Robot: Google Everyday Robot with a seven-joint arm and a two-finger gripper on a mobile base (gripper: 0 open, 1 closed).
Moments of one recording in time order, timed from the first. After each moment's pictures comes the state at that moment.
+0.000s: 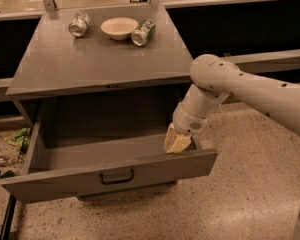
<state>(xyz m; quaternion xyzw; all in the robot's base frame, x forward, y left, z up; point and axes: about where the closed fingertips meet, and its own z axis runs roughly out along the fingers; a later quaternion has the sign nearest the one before) 0.511 -0.066 0.674 -0.74 0.63 0.22 0.07</state>
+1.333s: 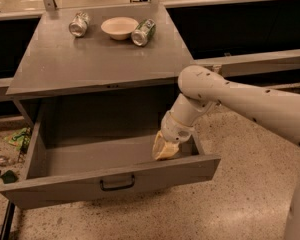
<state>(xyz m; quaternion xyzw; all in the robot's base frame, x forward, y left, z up) 0.504 -0.029 0.654 -0.75 0.61 0.24 0.09</state>
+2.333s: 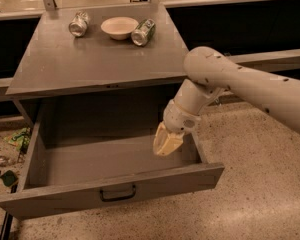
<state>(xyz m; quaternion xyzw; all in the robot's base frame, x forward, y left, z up) 0.480 -0.033 0.713 -0.75 0.60 0.27 0.08</state>
